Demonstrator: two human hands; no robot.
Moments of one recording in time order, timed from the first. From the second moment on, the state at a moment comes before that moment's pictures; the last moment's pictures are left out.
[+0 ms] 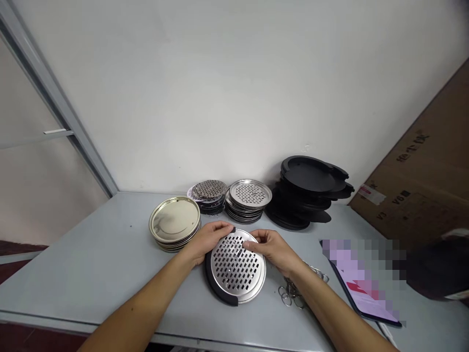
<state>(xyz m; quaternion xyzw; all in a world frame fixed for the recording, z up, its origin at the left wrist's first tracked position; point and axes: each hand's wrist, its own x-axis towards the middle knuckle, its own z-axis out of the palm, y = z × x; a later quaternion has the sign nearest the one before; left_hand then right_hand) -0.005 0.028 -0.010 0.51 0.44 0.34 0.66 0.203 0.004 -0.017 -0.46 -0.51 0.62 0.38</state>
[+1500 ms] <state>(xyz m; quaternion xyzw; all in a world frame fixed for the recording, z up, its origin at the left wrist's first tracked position) 0.009 0.006 -0.004 0.29 0.14 0.27 0.91 0.186 -0.021 -0.014 -0.48 -0.72 0.26 0.43</state>
